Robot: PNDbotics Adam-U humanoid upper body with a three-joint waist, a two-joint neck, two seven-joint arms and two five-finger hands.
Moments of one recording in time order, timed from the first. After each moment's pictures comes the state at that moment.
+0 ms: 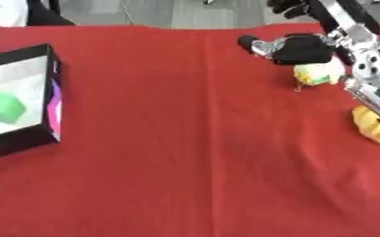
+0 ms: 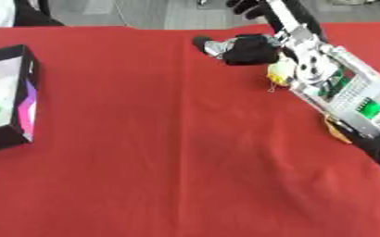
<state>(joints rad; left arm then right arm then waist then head) -0.92 0.74 -0.16 -1.10 -0.09 -0.05 -0.14 -0.59 -0.88 0.40 -1.99 -0.12 0.50 -0.33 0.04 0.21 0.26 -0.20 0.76</state>
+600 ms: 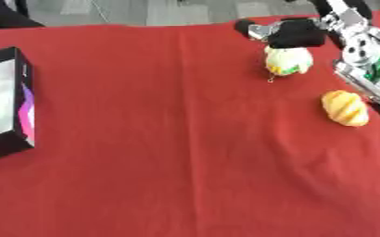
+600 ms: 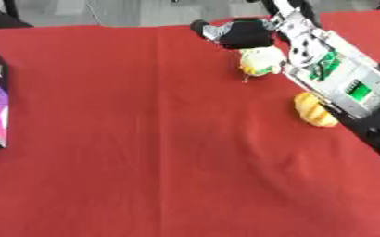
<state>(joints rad) -0.69 0.74 -0.10 -1.39 0.35 -0.02 0.00 -0.50 -0.92 0.32 -1.99 -0.11 0.50 -0.37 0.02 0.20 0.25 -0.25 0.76</state>
